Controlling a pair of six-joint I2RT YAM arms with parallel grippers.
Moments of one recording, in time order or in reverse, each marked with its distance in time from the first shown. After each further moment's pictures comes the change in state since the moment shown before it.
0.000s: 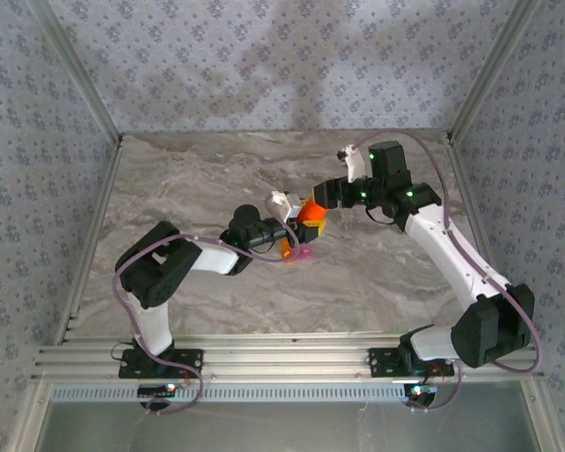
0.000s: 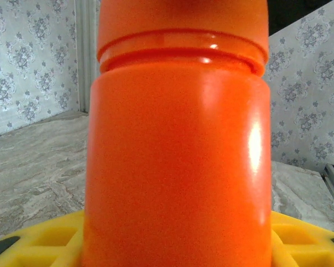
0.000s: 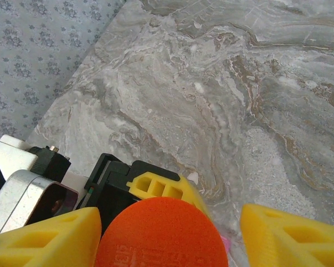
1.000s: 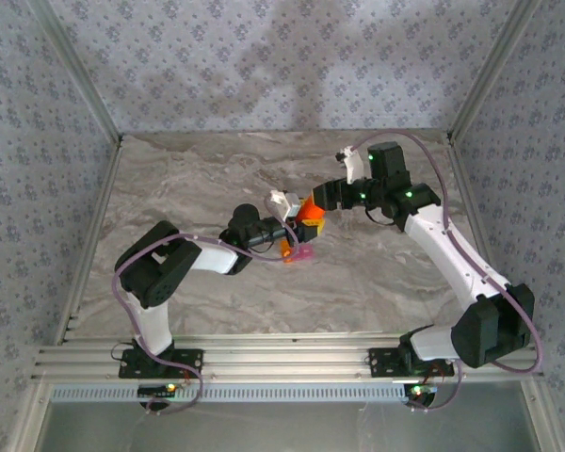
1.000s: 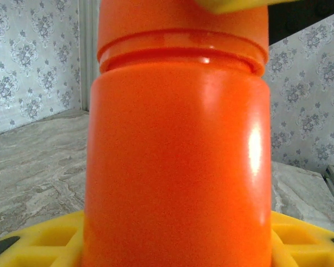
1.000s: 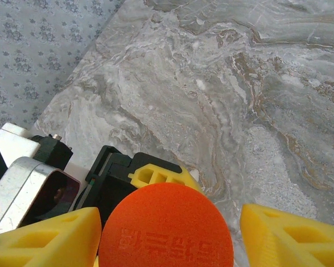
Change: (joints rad) left arm 0.006 0.000 0.000 -0.003 0.000 -0.008; right arm 0.004 0.001 -0.006 -0.005 -0.004 -0.014
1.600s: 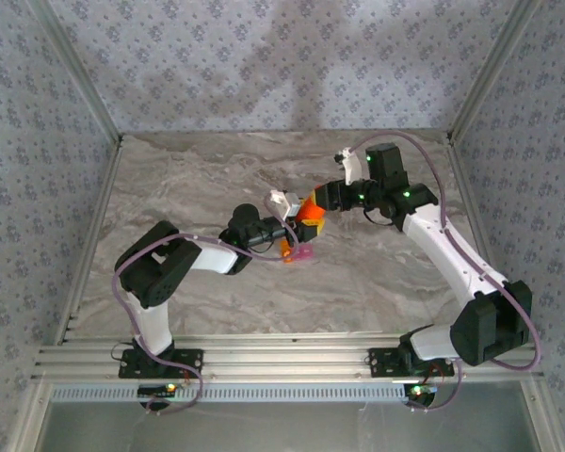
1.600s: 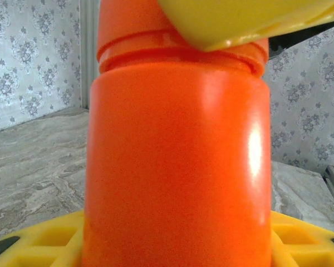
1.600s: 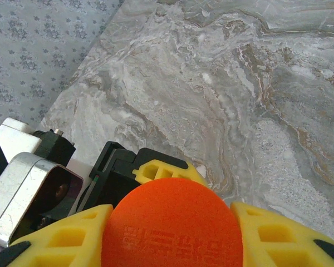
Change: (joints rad) left arm 0.001 0.000 0.000 -0.003 0.000 -0.008; right arm 0.003 0.012 -0.007 0.008 -0.026 0.021
